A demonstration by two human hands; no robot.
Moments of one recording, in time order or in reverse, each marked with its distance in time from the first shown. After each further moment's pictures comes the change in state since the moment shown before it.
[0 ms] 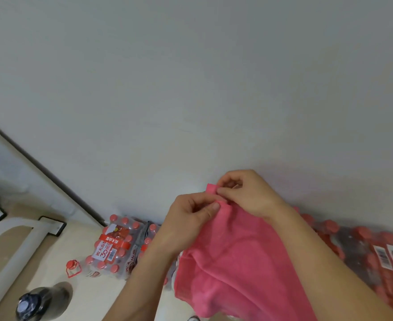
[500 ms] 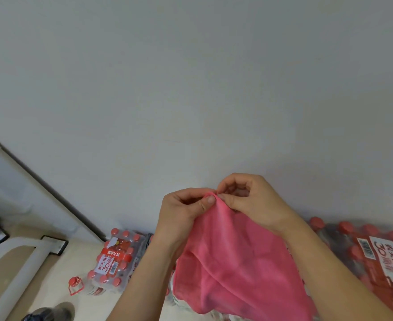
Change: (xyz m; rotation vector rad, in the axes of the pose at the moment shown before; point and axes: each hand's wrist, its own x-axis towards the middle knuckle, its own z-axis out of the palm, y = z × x) left_hand -0.017 0.035 0.020 -0.384 0.194 -0.021; right_hand -0.062 -0.022 -0.027 0.250 -0.009 -0.209
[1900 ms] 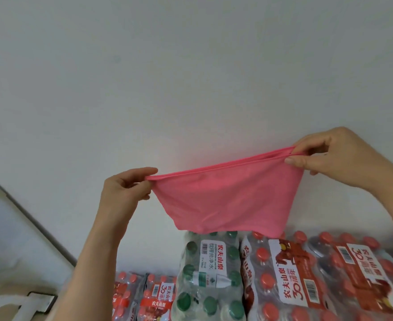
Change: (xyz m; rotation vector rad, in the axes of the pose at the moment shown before) left_hand 0.004 0.103 -0.048 0.364 0.091 0.358; right_hand -0.064 -0.104 -0.140 -0.572 0.365 -0.205
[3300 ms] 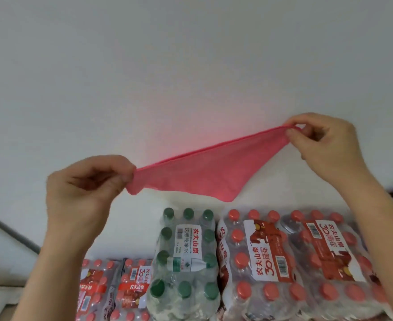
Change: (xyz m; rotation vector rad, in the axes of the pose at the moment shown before) left_hand -0.035 0.020 0.024 0.023 0.014 0.366; right_hand -0.015 0.039 0.014 -0.062 0.427 0.037
